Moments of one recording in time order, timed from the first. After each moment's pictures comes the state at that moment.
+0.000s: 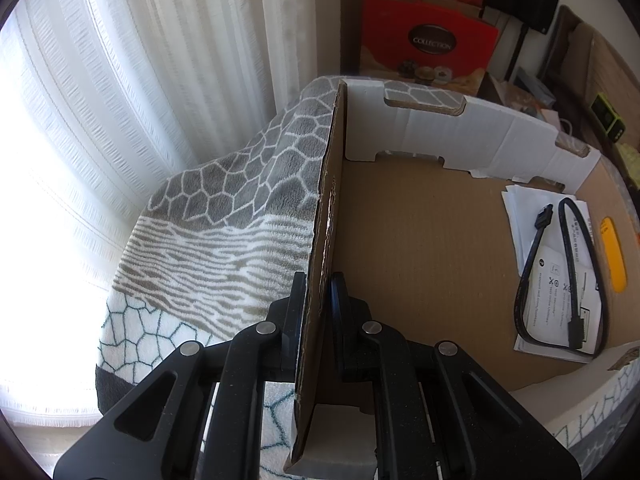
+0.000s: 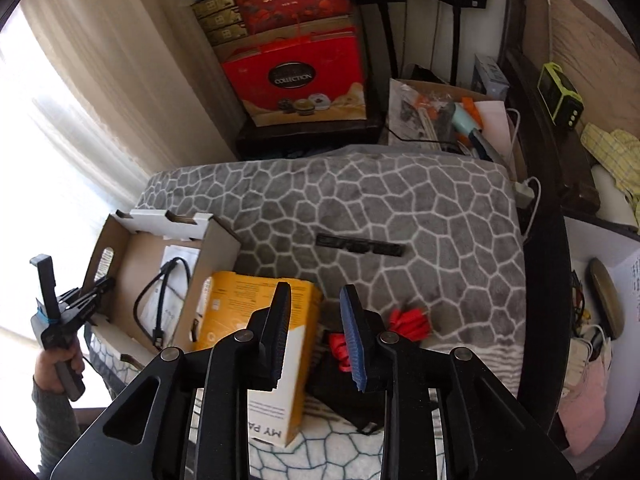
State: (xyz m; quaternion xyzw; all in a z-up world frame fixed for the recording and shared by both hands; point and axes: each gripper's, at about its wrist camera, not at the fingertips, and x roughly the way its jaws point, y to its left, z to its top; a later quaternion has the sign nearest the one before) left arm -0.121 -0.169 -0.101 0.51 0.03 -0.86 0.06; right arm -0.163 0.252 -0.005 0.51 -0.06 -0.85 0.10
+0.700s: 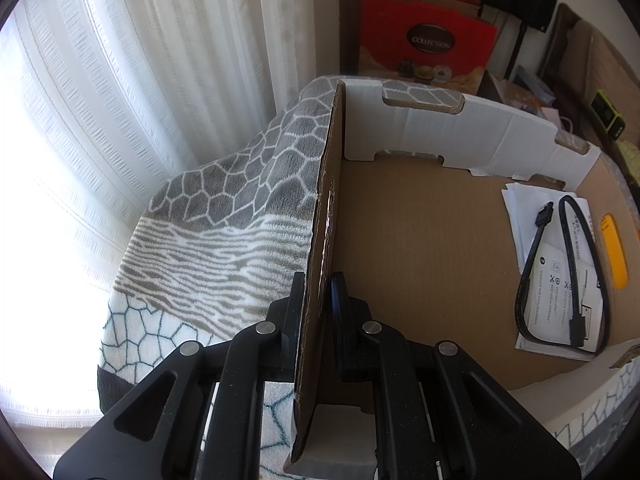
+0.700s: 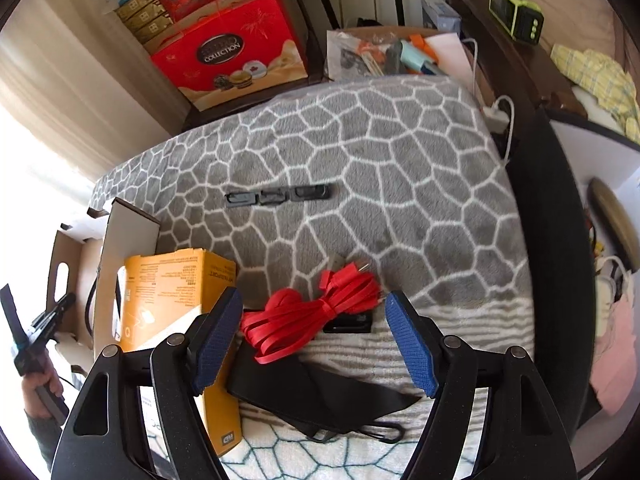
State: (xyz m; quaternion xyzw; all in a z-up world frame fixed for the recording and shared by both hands) left arm -0.122 -0.168 -0.100 0.51 0.03 -0.86 0.05; right arm -0.166 0.294 -0.074 0.56 -0.14 -0.82 0.04
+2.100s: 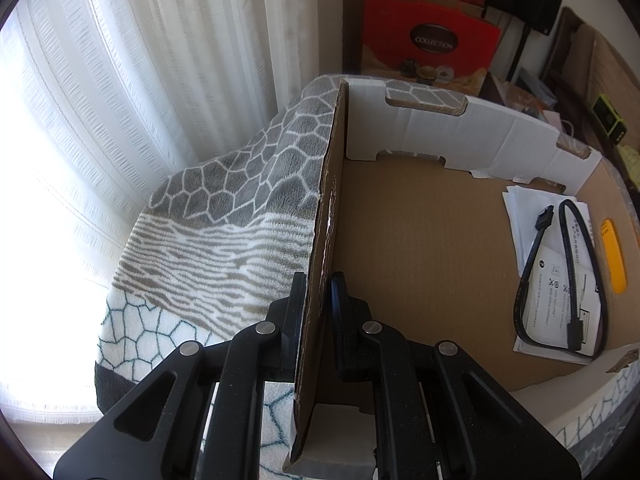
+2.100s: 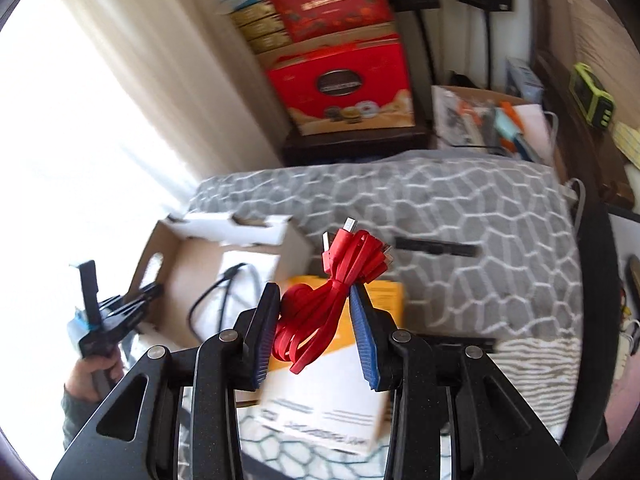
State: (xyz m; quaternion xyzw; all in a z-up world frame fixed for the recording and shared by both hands) left arm -0.123 -0.171 -0.101 0.51 0.03 -0.86 0.05; right arm -0.151 0.178 0.005 0.49 -0.09 -0.85 0.19
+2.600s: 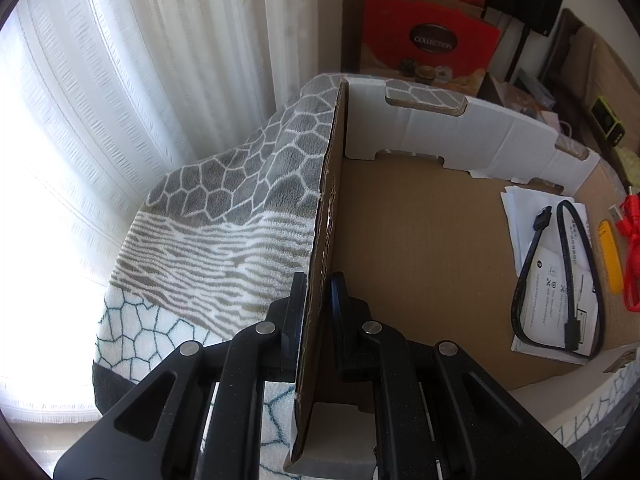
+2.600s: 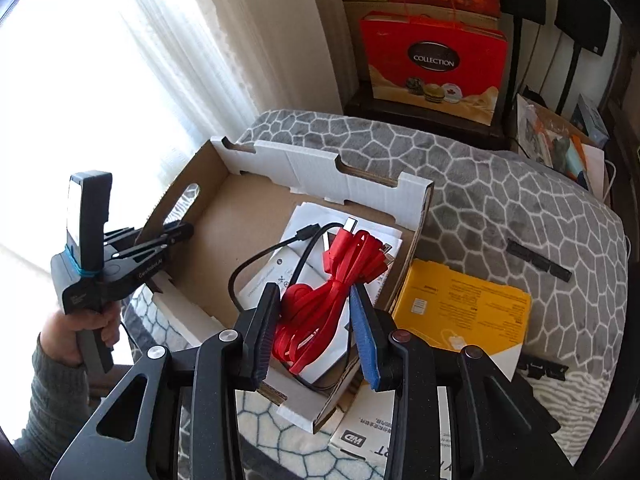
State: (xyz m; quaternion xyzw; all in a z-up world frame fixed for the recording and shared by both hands) left arm -0.125 -0.172 -0.100 0.52 0.04 -0.85 0.05; right arm -0.149 0.084 -0.035 0.52 0.01 -0.82 0.25
